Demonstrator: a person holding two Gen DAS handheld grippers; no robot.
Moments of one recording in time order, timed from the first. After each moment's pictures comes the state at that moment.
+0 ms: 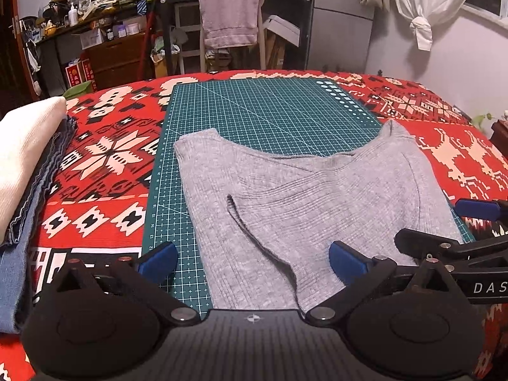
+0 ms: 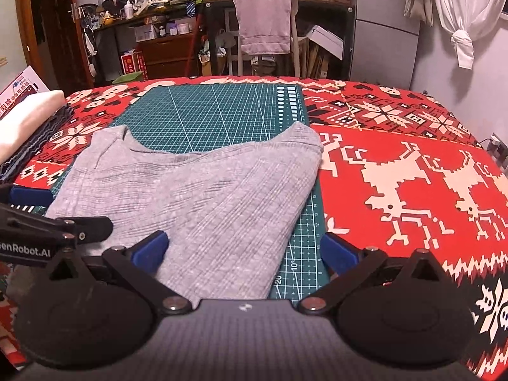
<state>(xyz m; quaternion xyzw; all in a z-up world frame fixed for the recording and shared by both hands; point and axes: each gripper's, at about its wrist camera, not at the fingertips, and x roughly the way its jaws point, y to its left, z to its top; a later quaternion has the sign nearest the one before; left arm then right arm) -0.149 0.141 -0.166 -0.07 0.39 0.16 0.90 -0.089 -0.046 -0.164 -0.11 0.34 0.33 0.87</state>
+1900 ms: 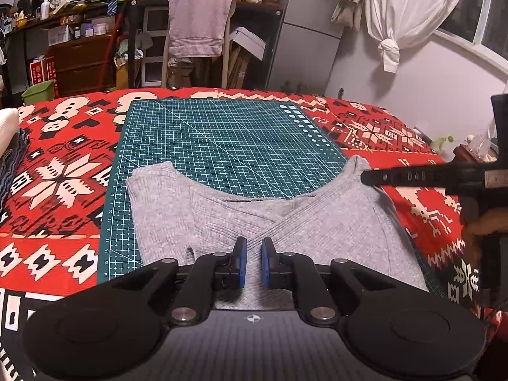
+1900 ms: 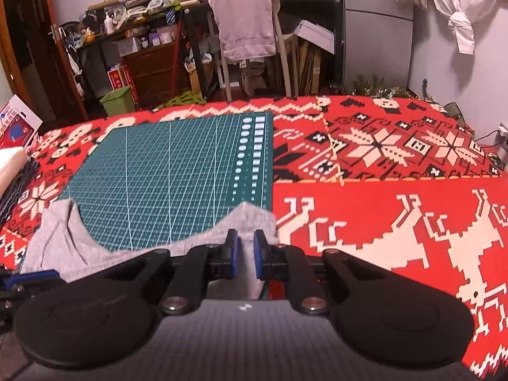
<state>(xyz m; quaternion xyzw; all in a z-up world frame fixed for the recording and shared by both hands) -0.123 0.155 -0.157 -0.13 0.35 0.08 0.93 0.033 -0.029 -0.146 -0.07 0.37 0.32 0.87</state>
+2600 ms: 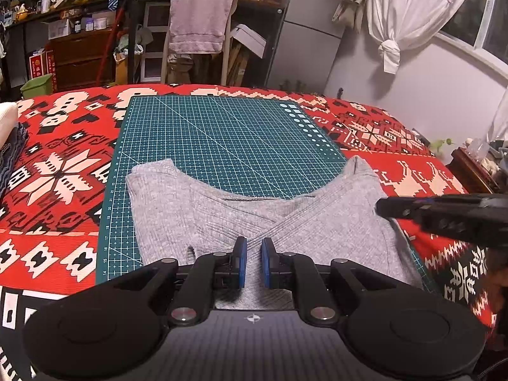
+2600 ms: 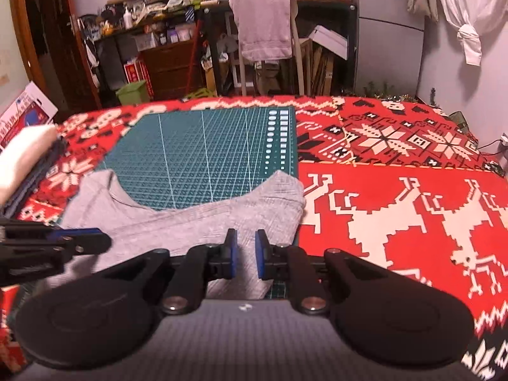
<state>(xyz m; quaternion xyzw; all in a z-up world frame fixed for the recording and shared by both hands) -0.123 0.157 -0.157 -0.13 0.35 0.07 0.92 -0.036 -0.045 -0.129 -0.08 0.36 0.34 0.86</state>
